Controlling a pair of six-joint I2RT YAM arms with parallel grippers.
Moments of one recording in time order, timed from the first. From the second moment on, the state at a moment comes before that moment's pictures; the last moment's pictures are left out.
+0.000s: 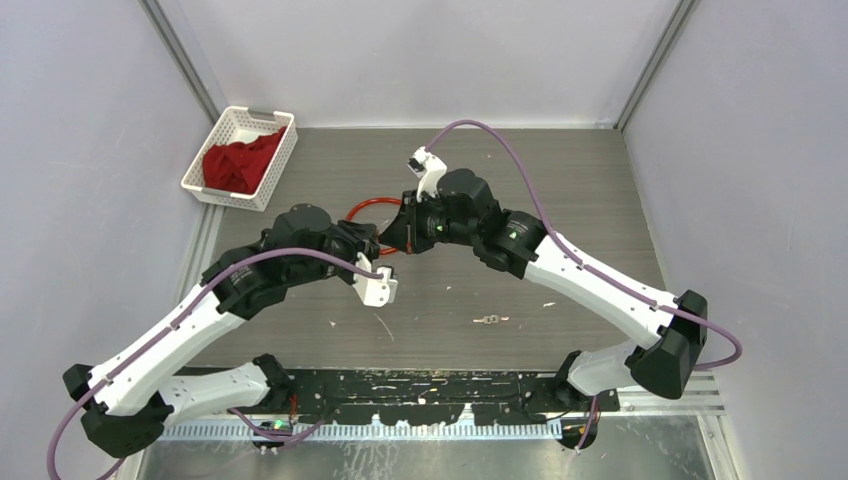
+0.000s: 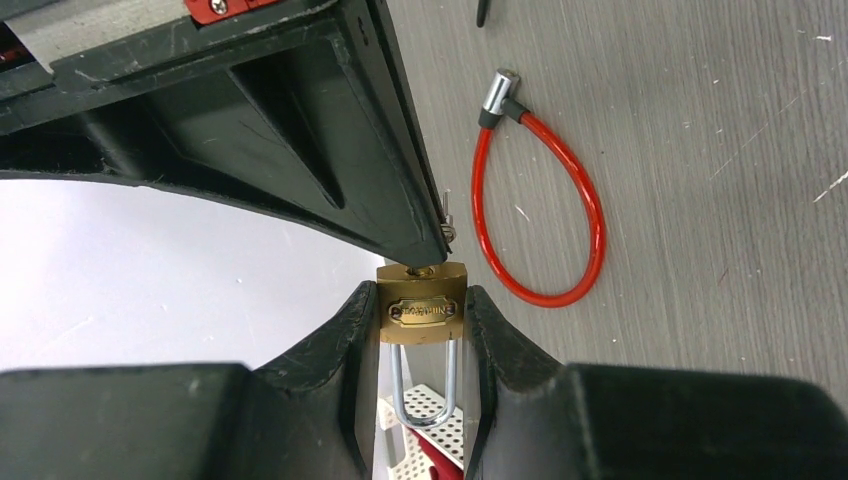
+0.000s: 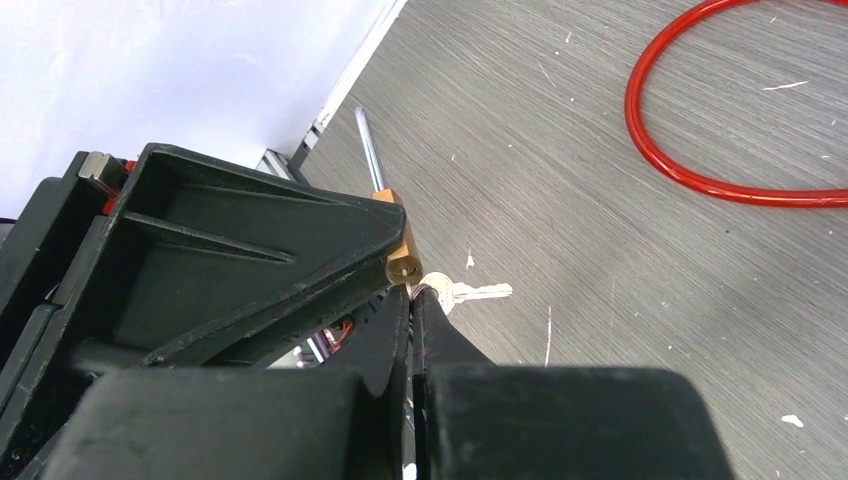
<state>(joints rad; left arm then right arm) -0.86 0.98 1.17 -0.73 0.09 1.27 0.91 1.36 1.32 -0.35 -0.18 0.59</state>
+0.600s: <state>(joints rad) -0.90 0.87 1.07 -0.68 0.07 1.50 0.89 1.33 1.25 -0.27 -0.24 0.74</state>
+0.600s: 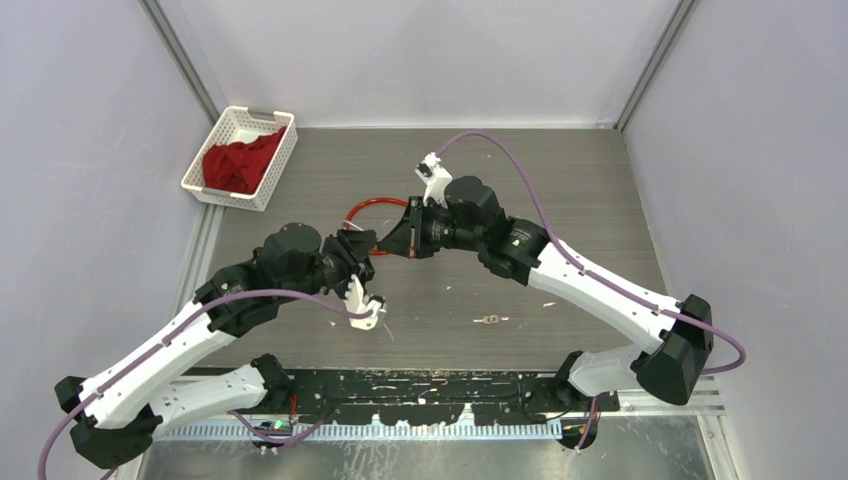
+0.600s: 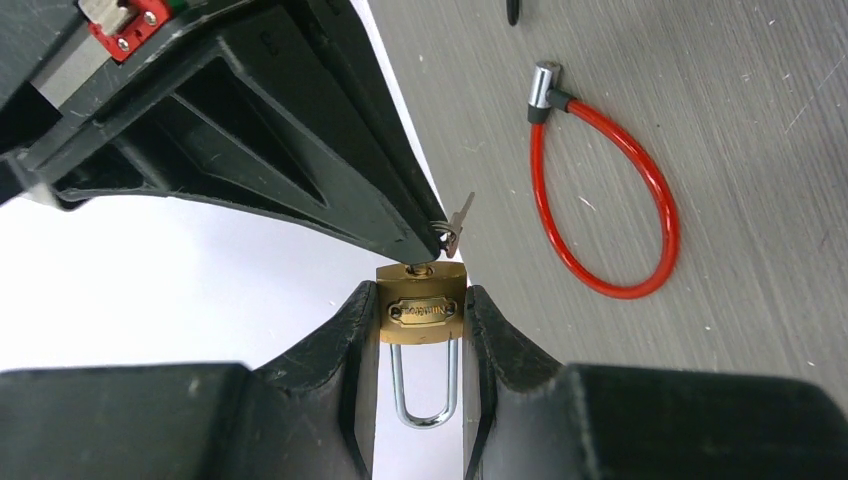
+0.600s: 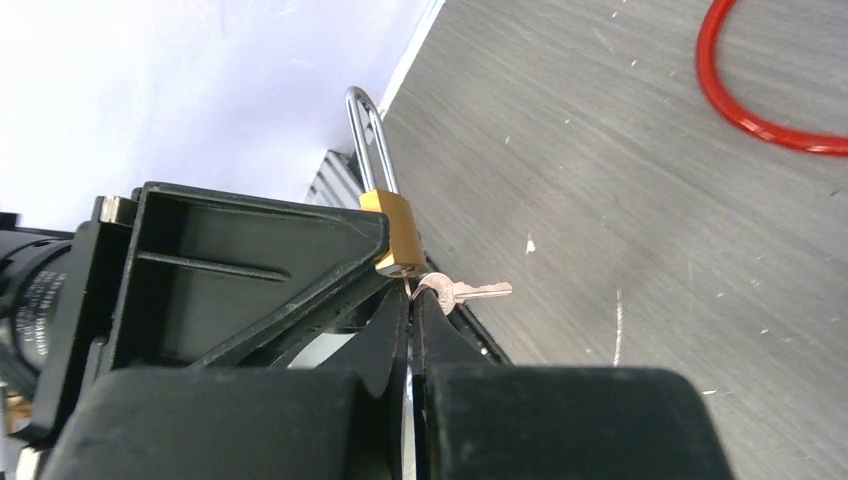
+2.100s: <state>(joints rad) -0.92 0.85 1.06 -0.56 0.16 1.40 0.91 1.14 1.03 -0.07 -0.17 0.60</state>
